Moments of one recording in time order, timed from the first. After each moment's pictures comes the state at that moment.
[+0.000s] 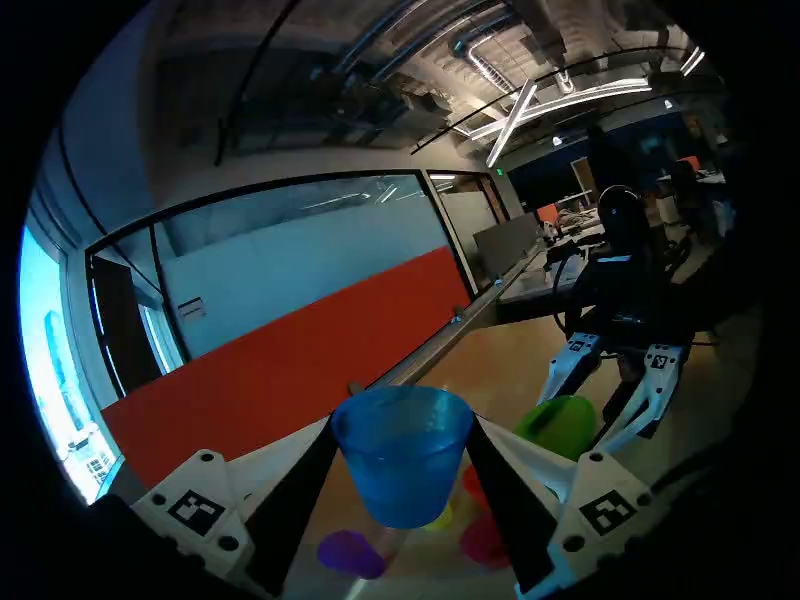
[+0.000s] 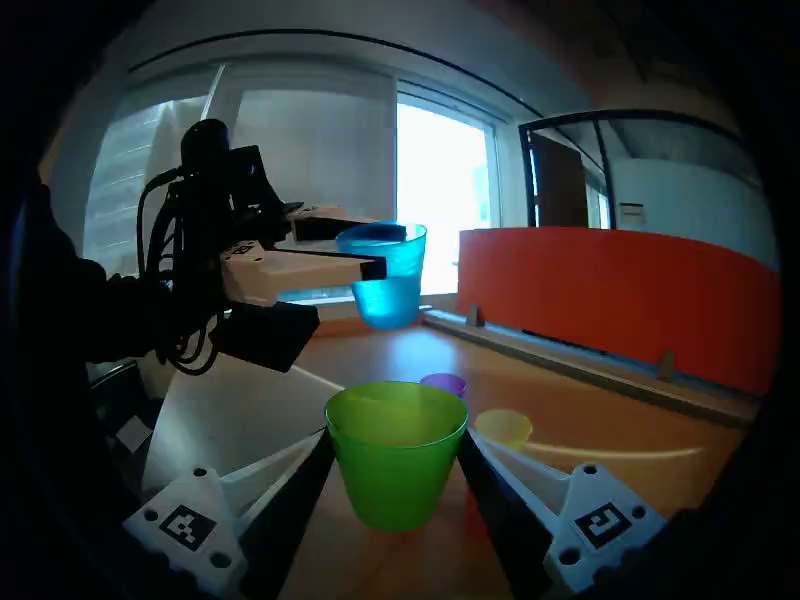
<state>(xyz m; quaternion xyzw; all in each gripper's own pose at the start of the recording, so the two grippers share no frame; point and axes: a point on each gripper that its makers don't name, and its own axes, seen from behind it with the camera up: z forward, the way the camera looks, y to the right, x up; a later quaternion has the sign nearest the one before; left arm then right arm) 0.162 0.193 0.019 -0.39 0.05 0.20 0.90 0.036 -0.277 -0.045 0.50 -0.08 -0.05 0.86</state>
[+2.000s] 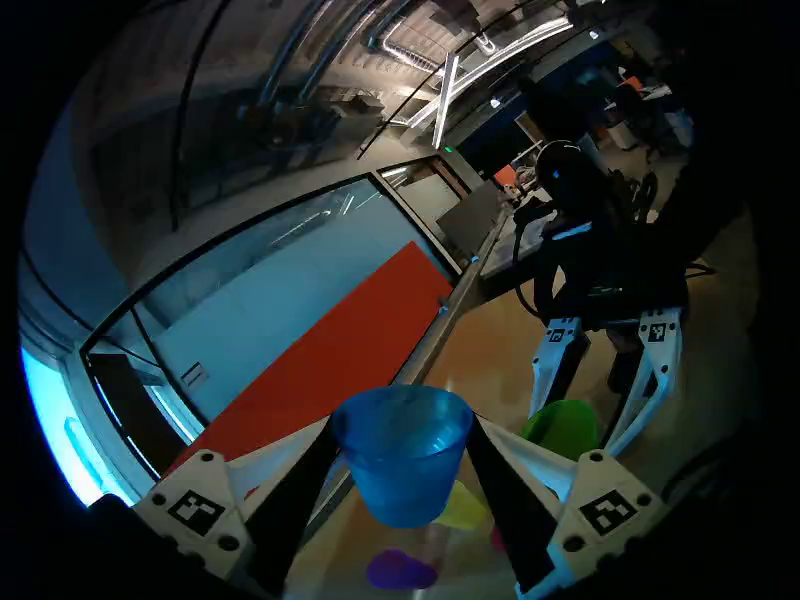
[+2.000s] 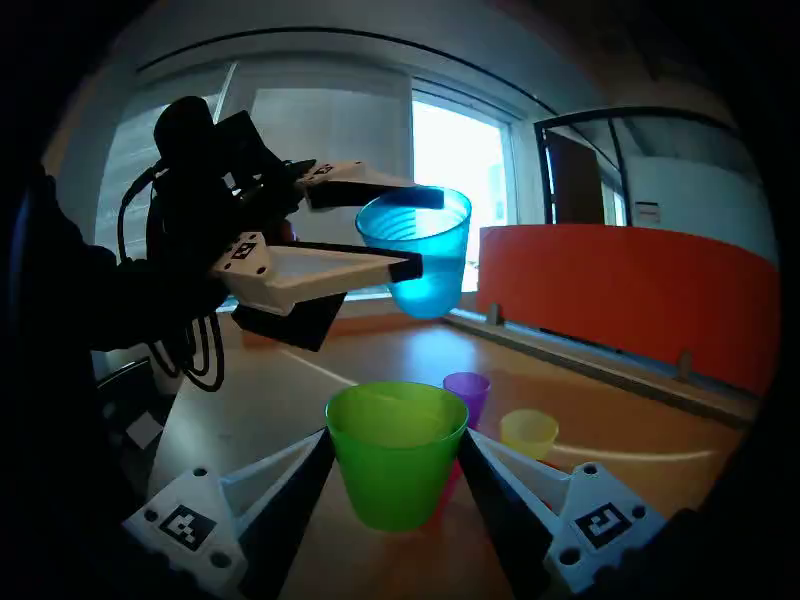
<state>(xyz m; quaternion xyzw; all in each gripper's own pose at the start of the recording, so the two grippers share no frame) 0.173 0.222 0.001 -0.39 0.11 0.33 0.85 0.031 -0.296 -0.059 0.53 -0.08 -0.05 0.85</state>
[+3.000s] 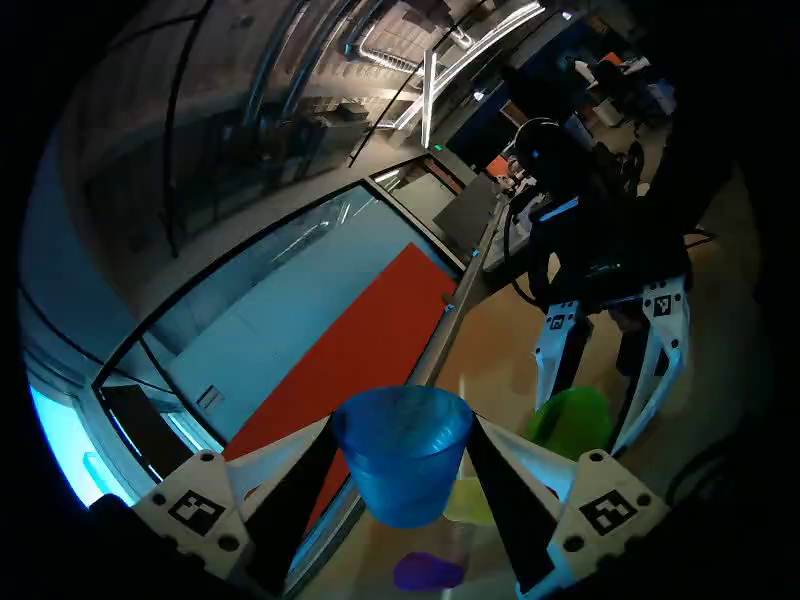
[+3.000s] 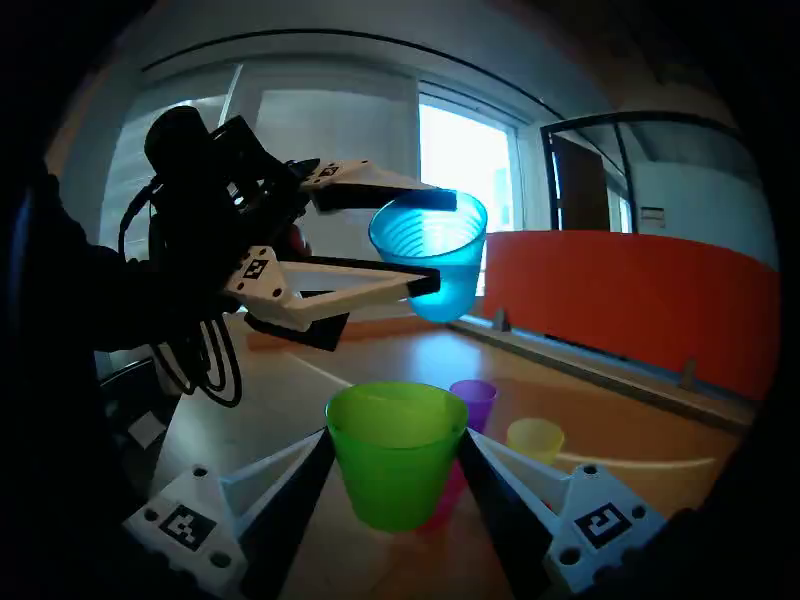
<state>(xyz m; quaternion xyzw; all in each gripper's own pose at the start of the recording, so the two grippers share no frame) 0.173 0.224 0.000 -0.38 0.14 0.37 0.84 0.037 -0.302 -0.061 0.53 -0.07 -0.05 0.84</state>
